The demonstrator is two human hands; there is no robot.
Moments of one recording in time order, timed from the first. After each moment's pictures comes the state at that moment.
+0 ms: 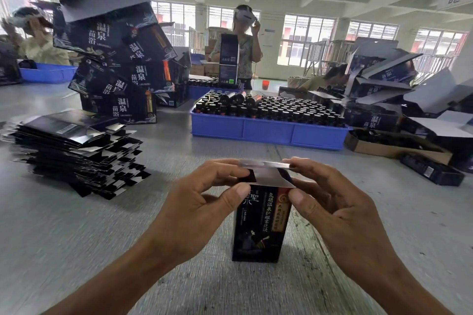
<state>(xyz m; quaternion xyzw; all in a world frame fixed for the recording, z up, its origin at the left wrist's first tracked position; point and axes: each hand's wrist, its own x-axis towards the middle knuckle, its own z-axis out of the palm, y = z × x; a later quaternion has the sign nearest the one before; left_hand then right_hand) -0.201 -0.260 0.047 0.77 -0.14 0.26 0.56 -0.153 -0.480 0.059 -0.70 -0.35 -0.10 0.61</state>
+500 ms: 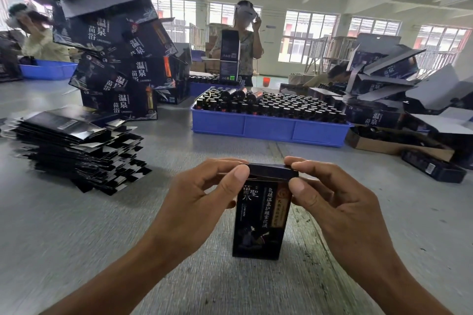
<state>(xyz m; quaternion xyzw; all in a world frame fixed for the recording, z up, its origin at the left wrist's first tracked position) -0.202 -0.265 0.047 0.74 -0.12 0.25 0.61 -0.156 -0.473 0.059 -0.68 -0.32 -0.12 0.65</state>
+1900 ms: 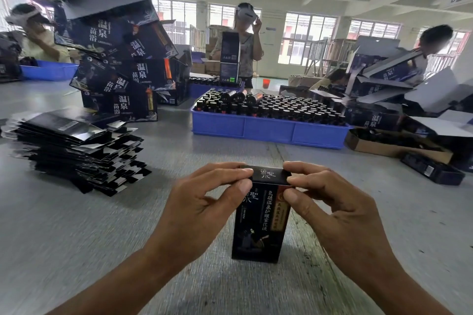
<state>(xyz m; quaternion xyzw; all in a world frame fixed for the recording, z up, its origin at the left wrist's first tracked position) -0.200 -0.267 0.038 0.75 -0.15 0.33 0.56 -0.152 -0.478 0.057 -0.73 -0.36 -0.21 0.54</state>
